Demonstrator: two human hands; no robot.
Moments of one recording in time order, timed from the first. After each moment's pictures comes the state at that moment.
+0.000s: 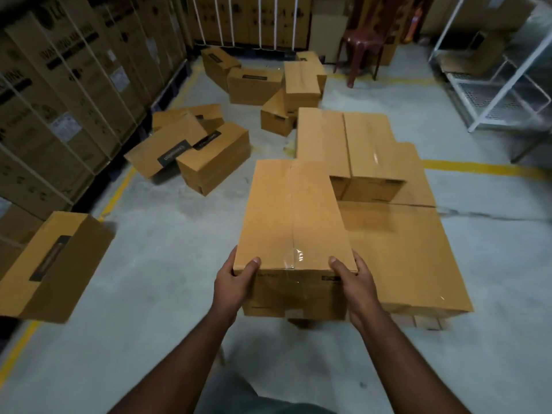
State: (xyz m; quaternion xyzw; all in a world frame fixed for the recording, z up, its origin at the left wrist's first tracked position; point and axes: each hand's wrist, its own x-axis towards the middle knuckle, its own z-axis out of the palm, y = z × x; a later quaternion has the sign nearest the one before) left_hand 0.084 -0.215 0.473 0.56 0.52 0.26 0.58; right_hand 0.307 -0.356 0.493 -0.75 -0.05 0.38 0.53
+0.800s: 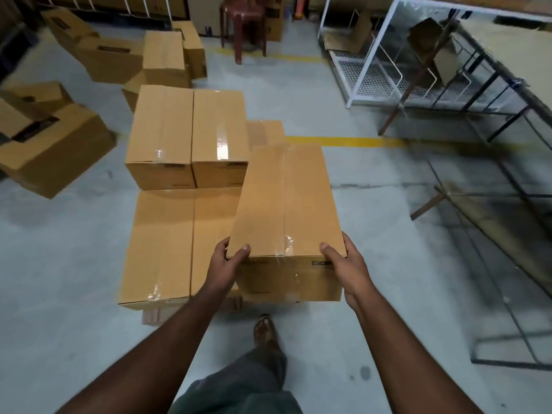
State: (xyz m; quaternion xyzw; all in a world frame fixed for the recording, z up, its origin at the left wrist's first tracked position) left_hand 0.570 -0.467 0.436 0.56 0.44 0.18 0.68; right_hand 0.759 -0.661 0.509 -0.79 -0.06 0.32 0.51
